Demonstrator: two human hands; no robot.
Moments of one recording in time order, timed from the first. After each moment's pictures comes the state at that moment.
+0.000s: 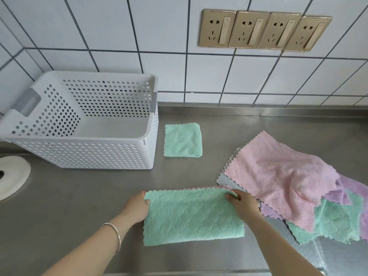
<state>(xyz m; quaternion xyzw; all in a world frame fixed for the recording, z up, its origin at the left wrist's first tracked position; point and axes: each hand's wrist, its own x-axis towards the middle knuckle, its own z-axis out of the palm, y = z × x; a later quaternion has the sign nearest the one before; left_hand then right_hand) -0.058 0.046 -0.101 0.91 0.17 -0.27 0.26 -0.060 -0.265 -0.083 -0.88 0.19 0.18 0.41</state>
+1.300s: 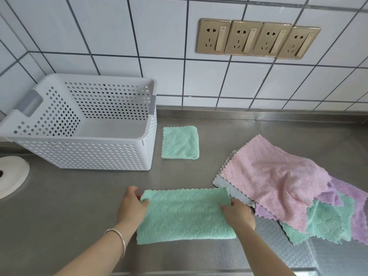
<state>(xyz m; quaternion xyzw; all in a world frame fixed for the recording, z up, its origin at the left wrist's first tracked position) -0.076 0.039 -0.100 0.91 0.27 -0.10 0.31 -0.076 -0.247 -0.089 -0.91 0.27 0.22 0.22</state>
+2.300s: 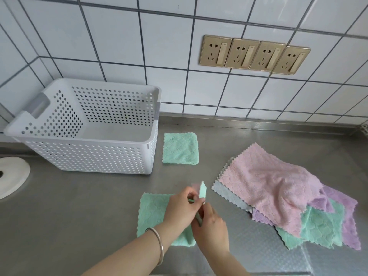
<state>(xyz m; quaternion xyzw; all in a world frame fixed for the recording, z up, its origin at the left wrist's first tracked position) -0.080 -0.071 -0.032 0.87 0.06 -0.10 0.47 -0.125 -0.167 -0.057 -0.97 0.04 -0.03 0.25</state>
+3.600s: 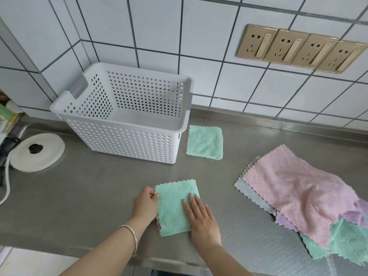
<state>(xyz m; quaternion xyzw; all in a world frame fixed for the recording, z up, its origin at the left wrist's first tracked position) -0.102 0.062 -0.091 0.84 0.31 -0.09 0.44 -0.130 -0.124 -0.134 -0.97 -0.24 0.02 0.07</state>
